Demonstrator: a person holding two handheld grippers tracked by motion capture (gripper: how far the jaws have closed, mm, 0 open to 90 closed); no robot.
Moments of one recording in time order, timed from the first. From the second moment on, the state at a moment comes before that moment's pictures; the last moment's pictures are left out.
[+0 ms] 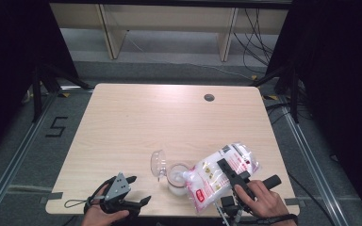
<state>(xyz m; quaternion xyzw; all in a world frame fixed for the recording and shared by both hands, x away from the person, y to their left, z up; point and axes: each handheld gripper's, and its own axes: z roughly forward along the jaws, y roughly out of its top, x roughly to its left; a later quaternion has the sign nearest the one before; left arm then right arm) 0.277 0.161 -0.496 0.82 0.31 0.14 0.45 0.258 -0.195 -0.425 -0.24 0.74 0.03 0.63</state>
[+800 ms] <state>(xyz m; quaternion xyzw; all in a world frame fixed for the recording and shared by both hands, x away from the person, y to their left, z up) 0.279 0.161 -0.496 0.83 0.30 0.15 0.45 0.258 -0.195 -0.427 -0.24 0.74 0.03 0.63</state>
